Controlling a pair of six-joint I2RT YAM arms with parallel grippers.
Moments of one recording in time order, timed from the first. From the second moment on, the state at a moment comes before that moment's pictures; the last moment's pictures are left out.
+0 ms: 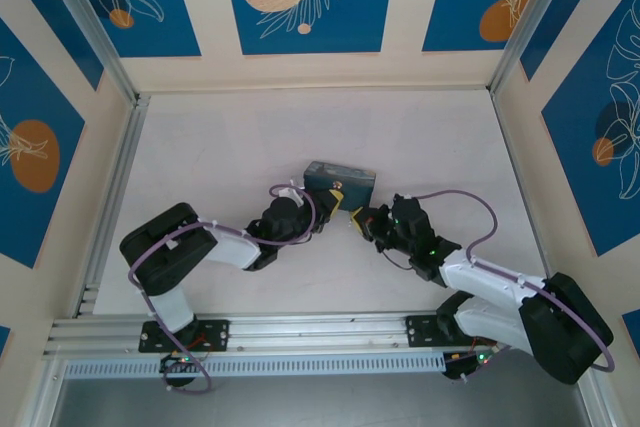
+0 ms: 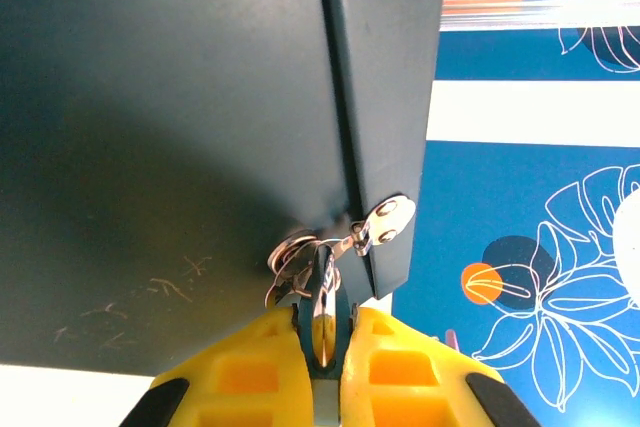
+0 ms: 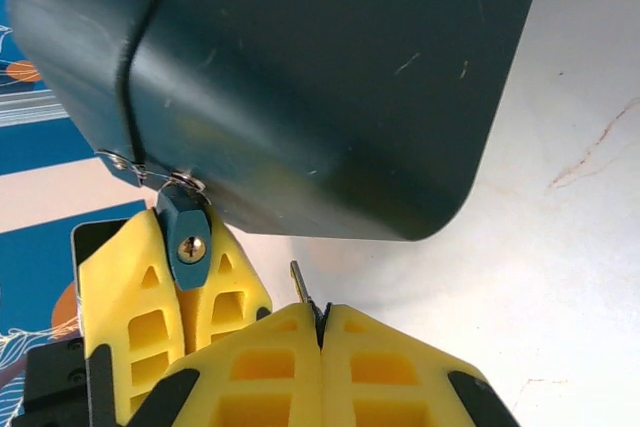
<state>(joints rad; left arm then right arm) -0.89 1.74 0.60 0.98 0.00 -1.54 0.63 1.06 0.31 0.27 -0.15 1.51</state>
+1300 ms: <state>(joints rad) -0.89 1.74 0.60 0.99 0.00 -1.54 0.61 1.11 0.39 0.26 -0.15 1.50</state>
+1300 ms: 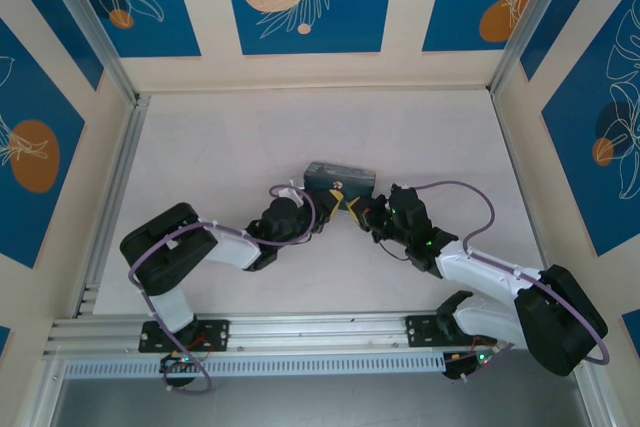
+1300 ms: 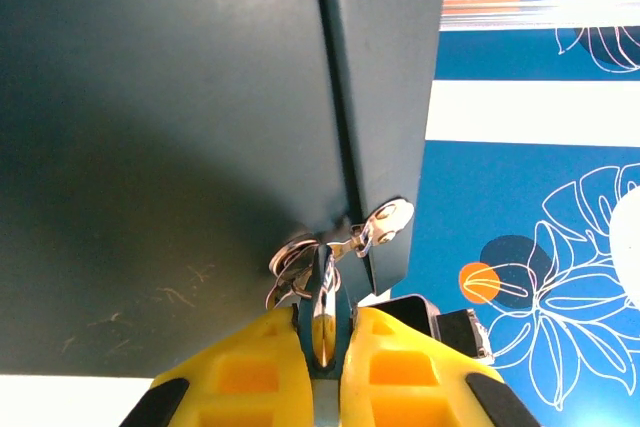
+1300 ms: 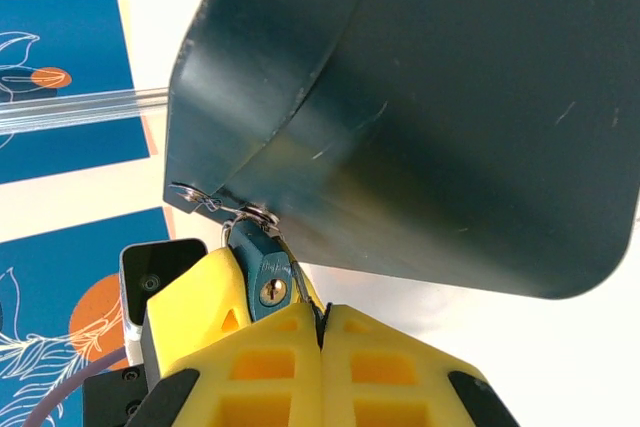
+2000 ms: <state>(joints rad) -0.89 1.75 0.60 1.02 0.00 -1.55 0.59 1.08 0.41 0.19 -0.15 1.47</state>
